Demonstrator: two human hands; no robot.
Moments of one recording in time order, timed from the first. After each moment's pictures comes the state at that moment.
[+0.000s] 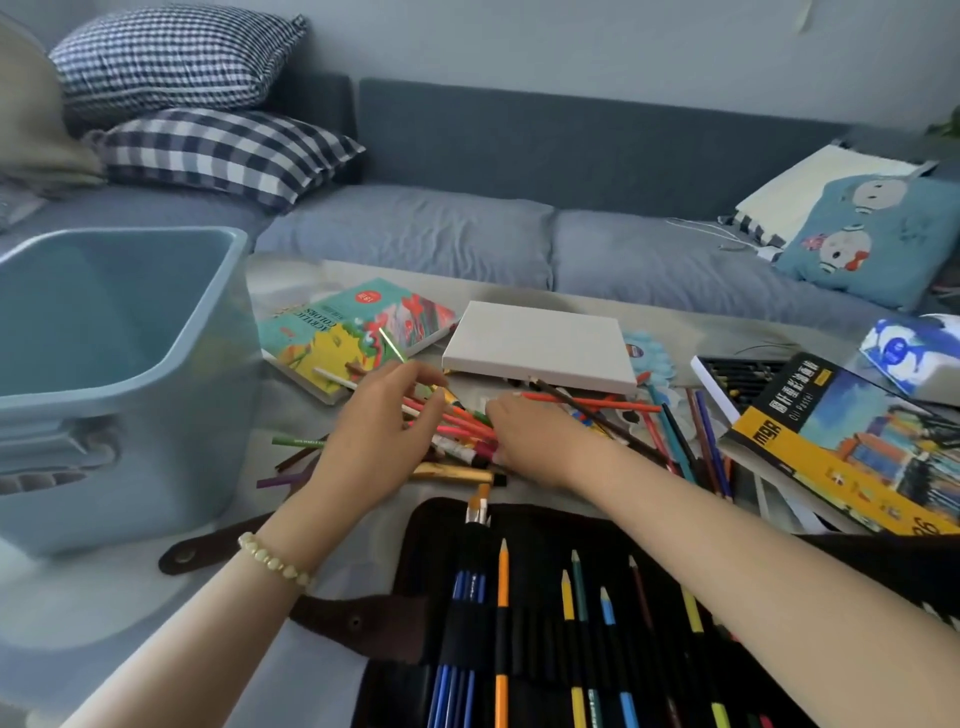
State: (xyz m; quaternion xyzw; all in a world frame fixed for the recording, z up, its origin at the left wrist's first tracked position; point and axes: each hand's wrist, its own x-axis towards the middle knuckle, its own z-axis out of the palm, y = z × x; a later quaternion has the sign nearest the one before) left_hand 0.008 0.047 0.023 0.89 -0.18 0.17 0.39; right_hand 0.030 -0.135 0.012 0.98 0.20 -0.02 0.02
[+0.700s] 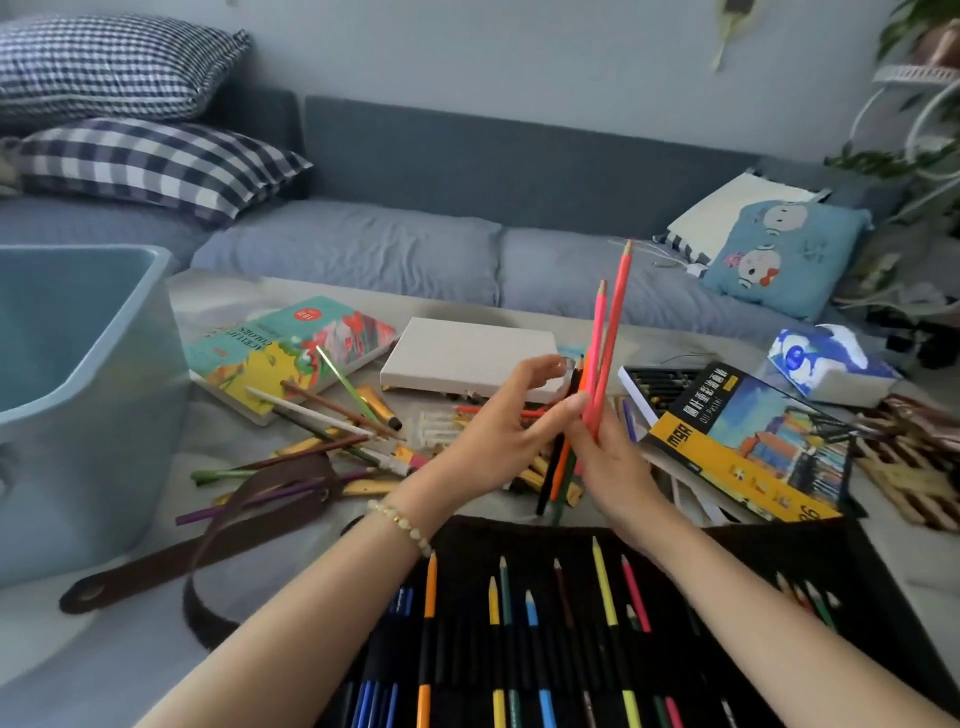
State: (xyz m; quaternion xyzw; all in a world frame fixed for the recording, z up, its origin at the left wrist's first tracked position) left_hand -0.004 -0.089 0.042 0.73 -0.34 -0.05 0.59; right_hand -0.051 -0.218 0.026 0.80 0.04 0.14 -0.58
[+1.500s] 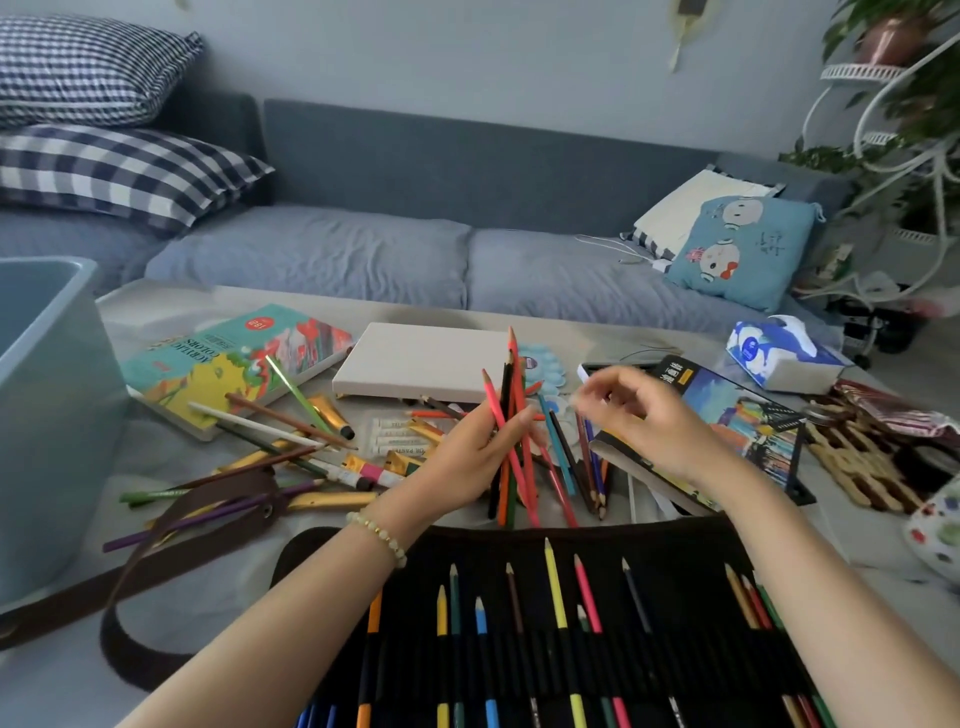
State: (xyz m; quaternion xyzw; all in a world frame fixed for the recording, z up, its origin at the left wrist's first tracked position) left_hand 0.003 -0.113 0.021 0.73 -0.38 -0.07 0.56; right_hand -0.066 -0.300 0.073 0.90 0.00 0.10 -0.42
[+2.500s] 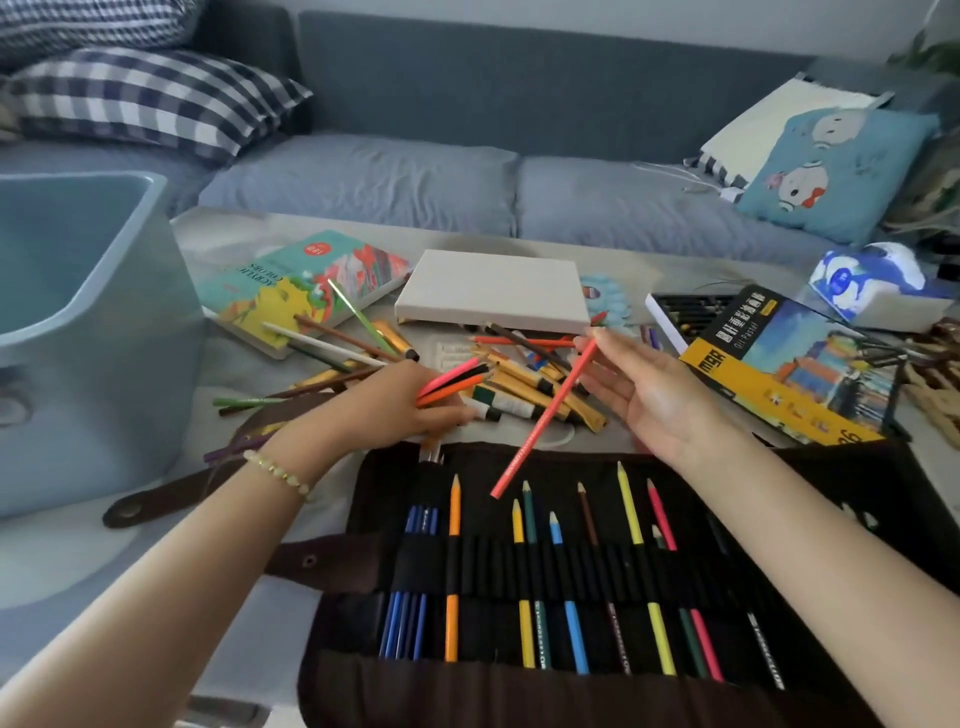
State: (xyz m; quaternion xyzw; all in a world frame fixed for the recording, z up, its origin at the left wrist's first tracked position) left_hand 0.016 0.012 0.014 0.89 -0.30 -0.14 0.31; right_hand -0.051 -0.224 0.030 0.55 -0.13 0.05 -0.82
